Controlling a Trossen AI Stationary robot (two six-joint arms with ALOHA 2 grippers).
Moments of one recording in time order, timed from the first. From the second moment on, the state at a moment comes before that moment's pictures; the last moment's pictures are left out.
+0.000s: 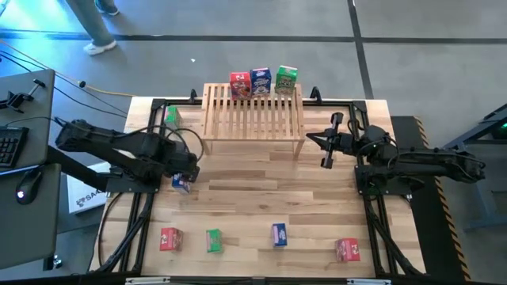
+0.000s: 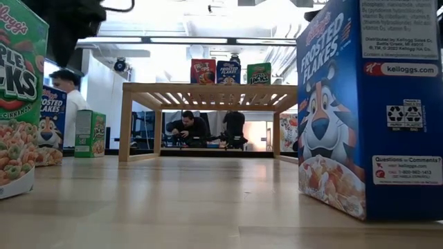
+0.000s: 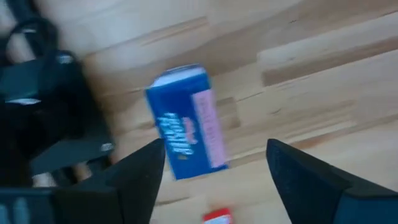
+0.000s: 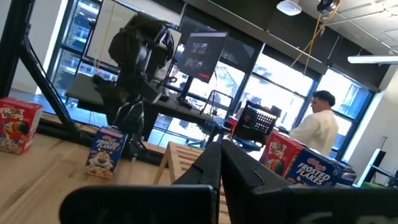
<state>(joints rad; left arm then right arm) -0.18 1.16 1.05 -1.40 -0.05 -1.45 -0.26 0.70 0.29 0.65 -0.13 -0.39</state>
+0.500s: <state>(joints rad) -0.19 1.22 0.98 -1.38 0.02 -1.50 -0.26 0.70 0.29 0.62 -0.13 -0.38</state>
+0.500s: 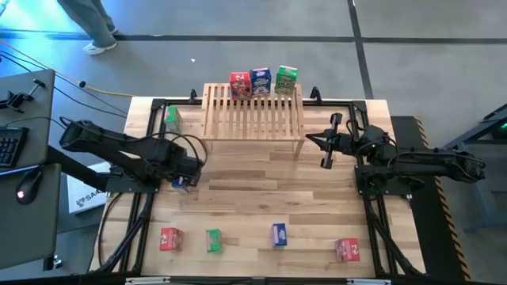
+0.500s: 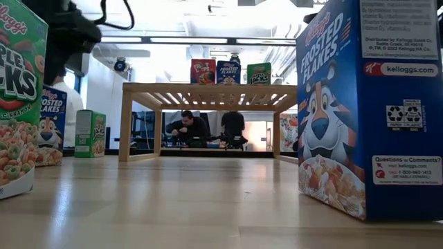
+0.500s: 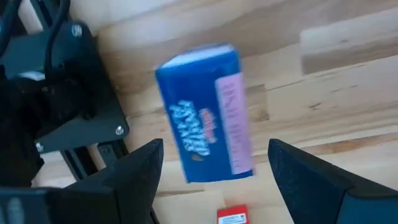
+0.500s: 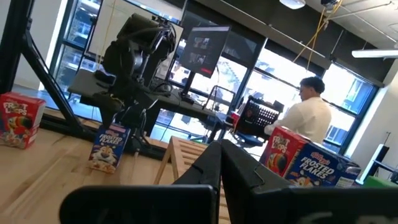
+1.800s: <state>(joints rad) -0.19 1.21 1.03 -1.28 -0.04 -1.10 -0.26 0.70 0.29 0.61 -0.17 -0.34</state>
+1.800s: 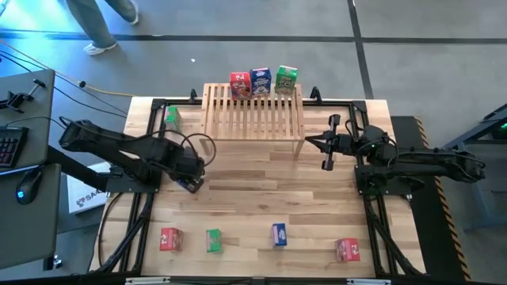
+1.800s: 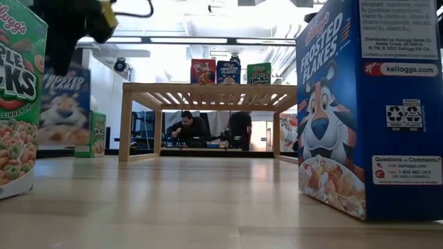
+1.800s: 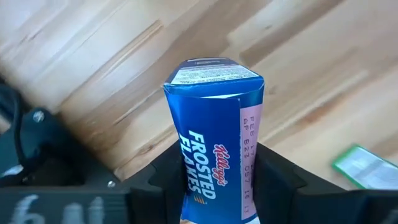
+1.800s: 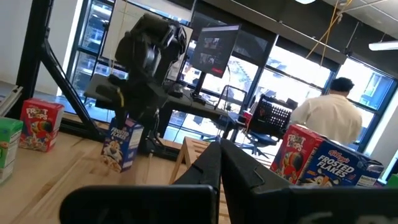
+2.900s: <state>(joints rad) -0.20 1.47 1.34 -0.91 -0.17 -0.39 0.08 1.22 0.72 0.31 -0.16 -0.02</state>
